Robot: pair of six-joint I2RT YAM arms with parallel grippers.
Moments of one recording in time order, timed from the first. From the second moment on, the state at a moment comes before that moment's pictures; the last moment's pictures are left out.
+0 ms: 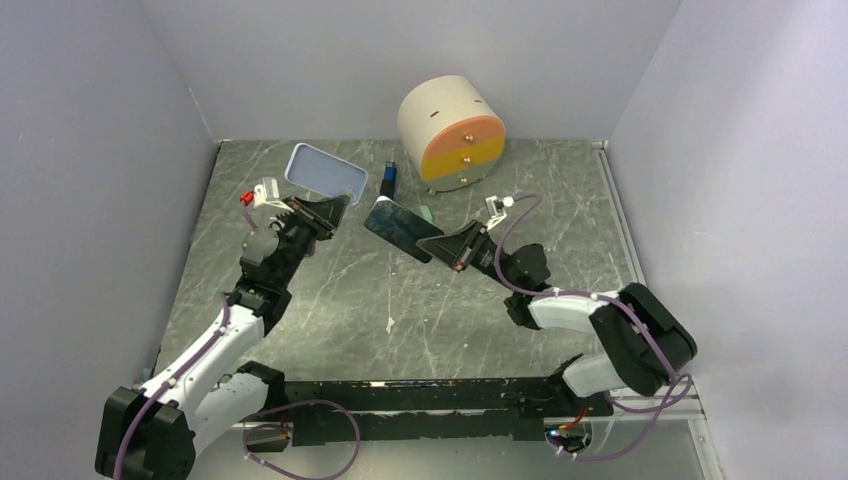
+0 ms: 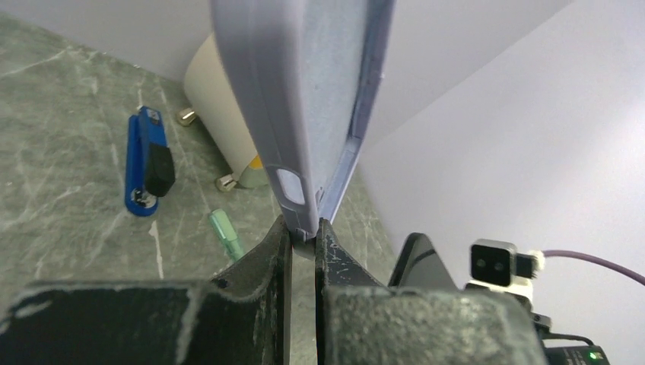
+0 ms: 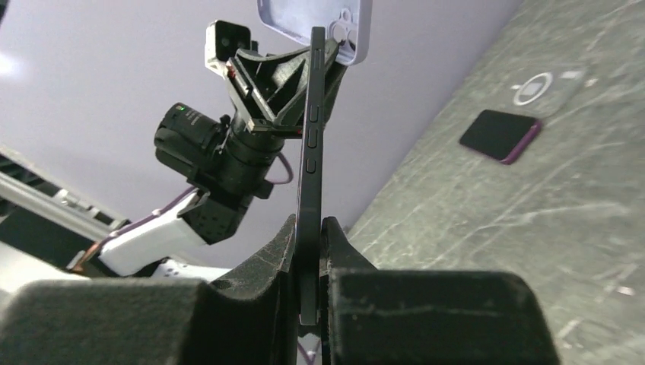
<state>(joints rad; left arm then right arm) -0.35 0.92 0.51 0.56 0.04 -0.81 0.62 1.43 0.43 1.33 -0.46 1.17</state>
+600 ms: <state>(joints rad) -0.23 1.06 0.54 0.32 0.07 -0.97 0.53 0.92 0.36 0.70 -0.26 0.61</state>
